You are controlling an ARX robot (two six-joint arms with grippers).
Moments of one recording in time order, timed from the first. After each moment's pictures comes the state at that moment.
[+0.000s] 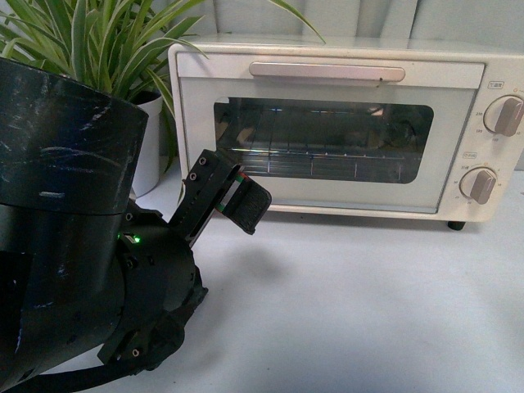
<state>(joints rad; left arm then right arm) -0.52 1.72 0.68 0.61 -0.13 -1.18 0.10 0.69 0.30 0.34 -0.10 0.16</state>
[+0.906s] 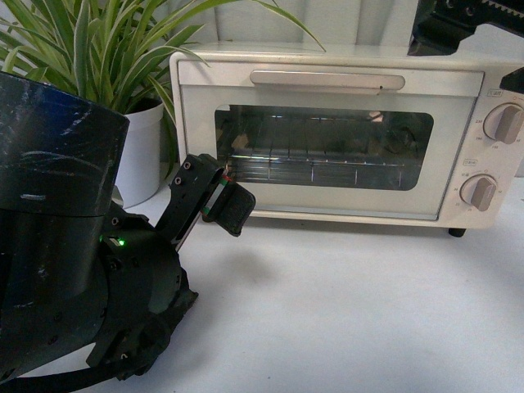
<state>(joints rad) -0.49 1.71 0.68 0.60 -0.11 -1.19 0.30 1.42 1.01 0.10 0.13 0.35</state>
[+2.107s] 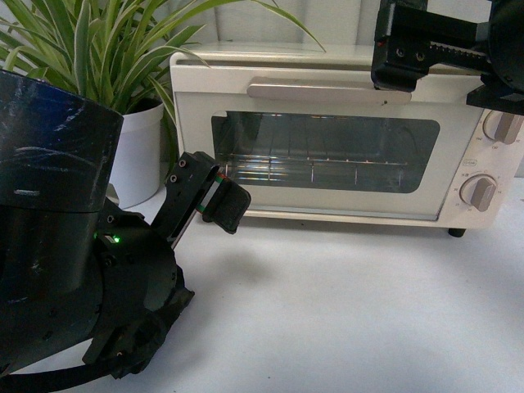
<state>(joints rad) -0.48 1.71 0.68 0.60 -0.11 -1.19 0.35 1.47 1.03 0.05 0.15 0.23</state>
